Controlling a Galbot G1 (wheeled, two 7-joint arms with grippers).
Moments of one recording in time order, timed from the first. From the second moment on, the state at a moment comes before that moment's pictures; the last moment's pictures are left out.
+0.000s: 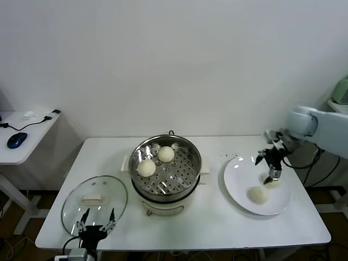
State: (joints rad) left arm 1.70 -1.49 -0.65 -1.95 -0.02 0.09 -0.03; right arm 0.59 0.60 -1.60 1.29 0.42 -0.15 -1.06
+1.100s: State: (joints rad) left arm 1.72 -1.48 -0.64 -1.96 -0.02 0.09 -0.03; right arm 0.23 0.63 -1.31 1.16 0.26 -0.19 -1.02
